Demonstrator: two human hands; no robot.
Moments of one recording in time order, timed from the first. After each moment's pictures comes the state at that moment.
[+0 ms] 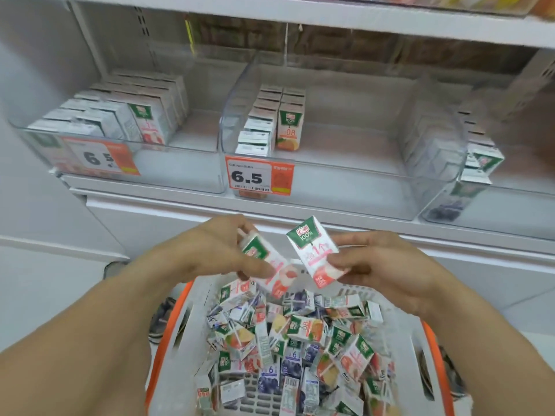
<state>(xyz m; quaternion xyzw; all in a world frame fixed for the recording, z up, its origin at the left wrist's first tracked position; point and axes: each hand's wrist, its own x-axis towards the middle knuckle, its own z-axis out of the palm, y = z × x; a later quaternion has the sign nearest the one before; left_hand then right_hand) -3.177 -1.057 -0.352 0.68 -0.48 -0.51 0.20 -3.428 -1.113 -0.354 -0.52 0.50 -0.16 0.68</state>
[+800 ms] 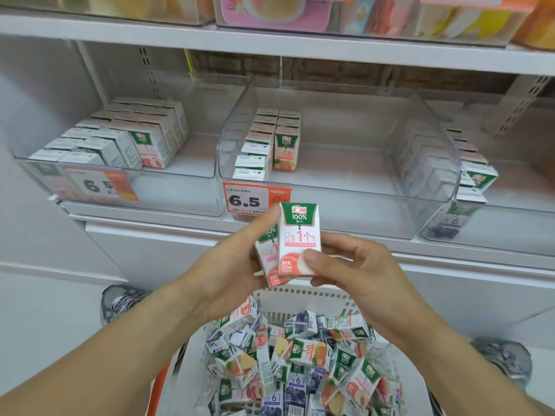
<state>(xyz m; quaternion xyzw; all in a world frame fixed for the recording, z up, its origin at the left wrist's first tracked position) -3.209 -1.061 -0.344 0.52 -0.31 -0.65 0.46 -3.402 -1.096 -0.347 -0.58 0.41 -0.30 0.63</state>
